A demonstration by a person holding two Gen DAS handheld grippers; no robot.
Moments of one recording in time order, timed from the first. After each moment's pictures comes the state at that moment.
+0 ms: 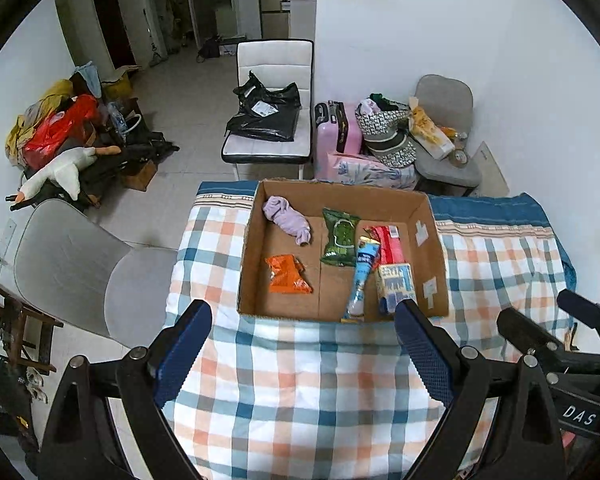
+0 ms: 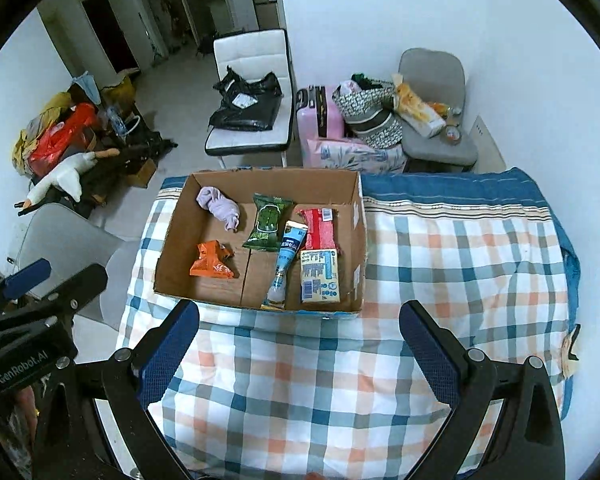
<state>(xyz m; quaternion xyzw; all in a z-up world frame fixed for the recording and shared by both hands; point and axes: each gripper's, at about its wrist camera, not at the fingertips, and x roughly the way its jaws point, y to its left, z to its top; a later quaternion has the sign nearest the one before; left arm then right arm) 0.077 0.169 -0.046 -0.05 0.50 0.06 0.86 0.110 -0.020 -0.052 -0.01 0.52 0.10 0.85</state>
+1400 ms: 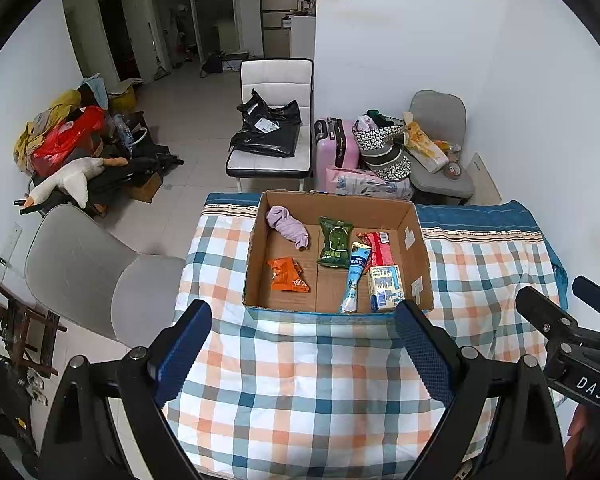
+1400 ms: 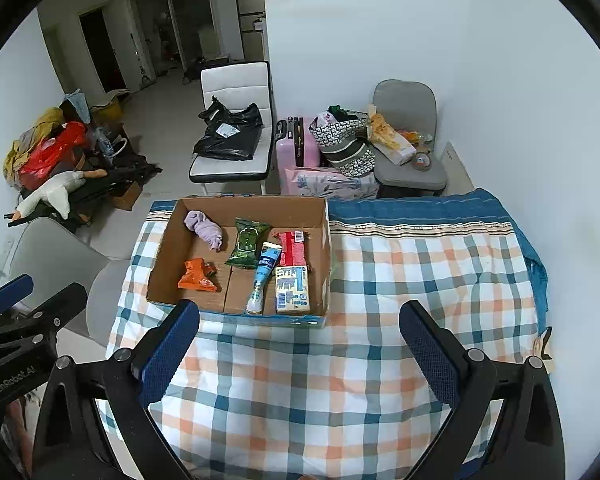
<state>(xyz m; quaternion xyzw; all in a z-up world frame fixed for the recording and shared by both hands) 0.040 0.153 -0.010 -0.05 0.47 0.07 0.88 0.069 -0.052 0.009 -0.03 0.48 0.07 0.88</state>
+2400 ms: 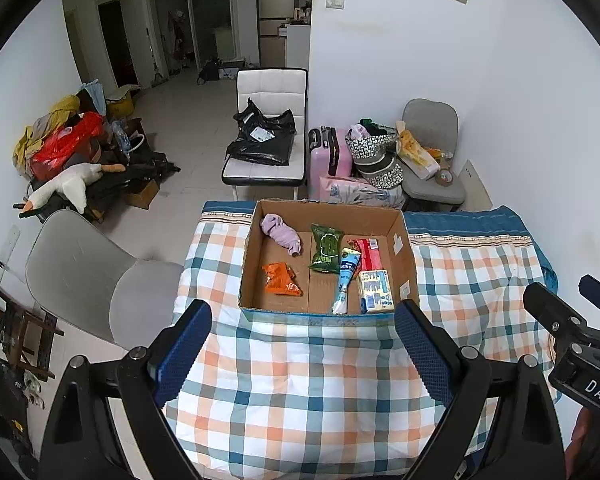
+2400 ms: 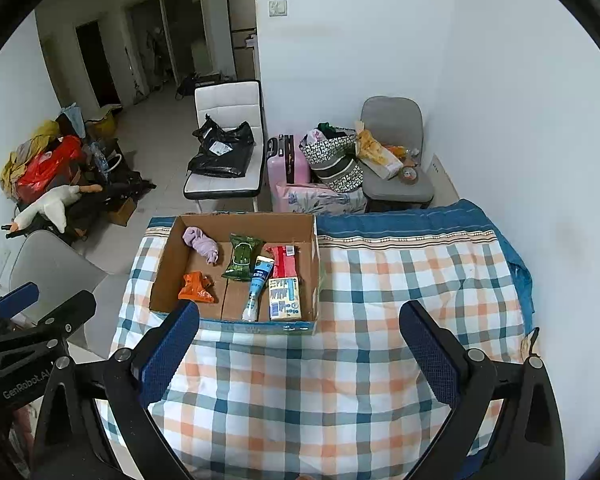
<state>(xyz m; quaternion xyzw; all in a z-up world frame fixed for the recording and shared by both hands) 0.024 0.149 0.015 -0.06 0.46 0.06 0.88 0.044 -0.048 0.034 -0.03 0.45 0.05 0.89</state>
